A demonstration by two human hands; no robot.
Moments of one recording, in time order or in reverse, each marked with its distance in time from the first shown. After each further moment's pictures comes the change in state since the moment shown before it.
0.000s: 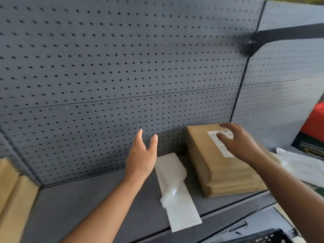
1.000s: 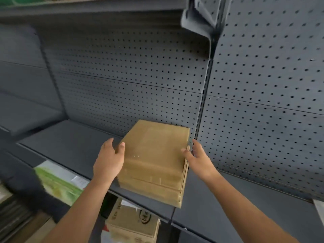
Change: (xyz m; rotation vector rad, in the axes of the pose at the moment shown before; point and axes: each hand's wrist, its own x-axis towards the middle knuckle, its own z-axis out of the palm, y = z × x) left_hand -0.120 -0.301 -0.453 0.327 0.610 -0.625; right_hand -0.190 -0.432 0.335 0.522 -0.895 -0.226
